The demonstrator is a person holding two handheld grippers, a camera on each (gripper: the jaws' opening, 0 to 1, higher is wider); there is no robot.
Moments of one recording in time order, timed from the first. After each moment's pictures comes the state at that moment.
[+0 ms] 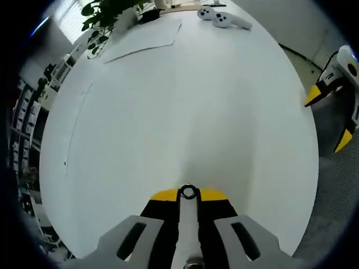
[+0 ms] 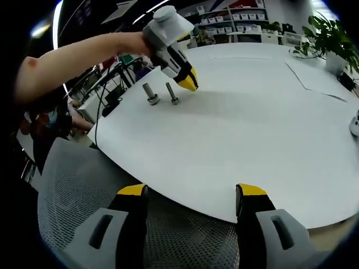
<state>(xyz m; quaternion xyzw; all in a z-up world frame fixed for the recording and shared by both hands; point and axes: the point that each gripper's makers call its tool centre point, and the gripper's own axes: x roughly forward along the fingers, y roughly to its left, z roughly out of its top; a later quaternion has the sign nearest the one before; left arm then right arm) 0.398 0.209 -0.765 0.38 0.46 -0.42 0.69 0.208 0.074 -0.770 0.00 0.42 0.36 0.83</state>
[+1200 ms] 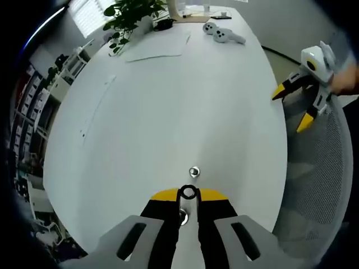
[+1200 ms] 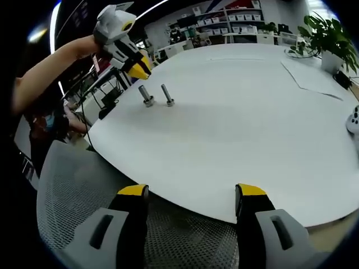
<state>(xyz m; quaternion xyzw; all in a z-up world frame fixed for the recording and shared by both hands) 0.346 0.265 -0.706 0.34 0.46 -0.40 0.71 0.212 0.070 -0.769 0.00 0.42 0.34 0.84</state>
